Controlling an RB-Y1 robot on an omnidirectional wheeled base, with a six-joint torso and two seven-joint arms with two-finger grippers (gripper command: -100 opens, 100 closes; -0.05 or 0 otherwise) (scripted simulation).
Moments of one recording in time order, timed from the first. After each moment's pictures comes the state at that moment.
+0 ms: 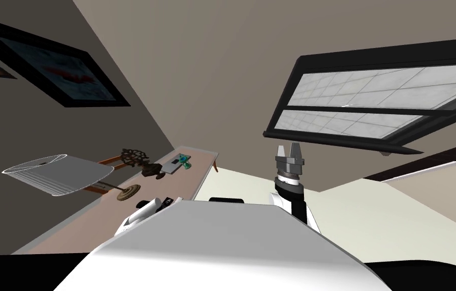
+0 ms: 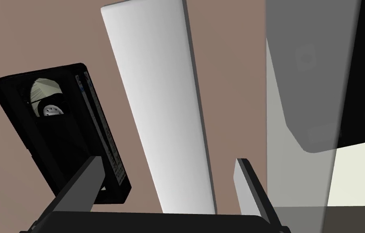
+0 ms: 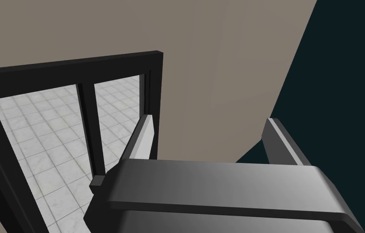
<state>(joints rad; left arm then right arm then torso) 0.15 0.30 0.68 -0.96 0.35 0.97 0.29 0.54 -0.01 -0.04 -2.34 0.08 -0.58 0.00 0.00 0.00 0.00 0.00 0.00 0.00</state>
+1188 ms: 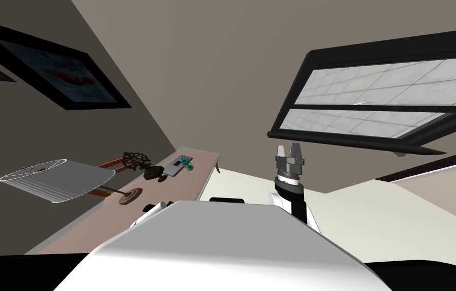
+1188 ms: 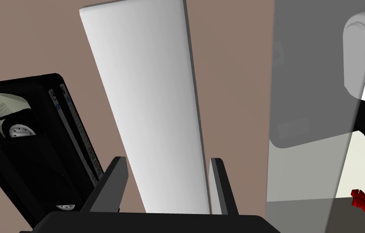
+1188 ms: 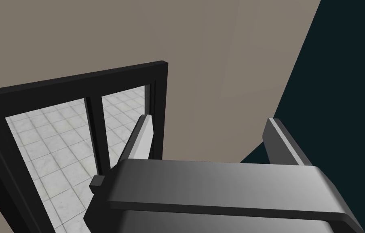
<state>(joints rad) 0.14 0.25 0.66 -0.86 0.34 0.93 0.30 0.54 -0.01 -0.04 -2.34 0.08 -0.58 0.00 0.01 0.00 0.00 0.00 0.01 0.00</state>
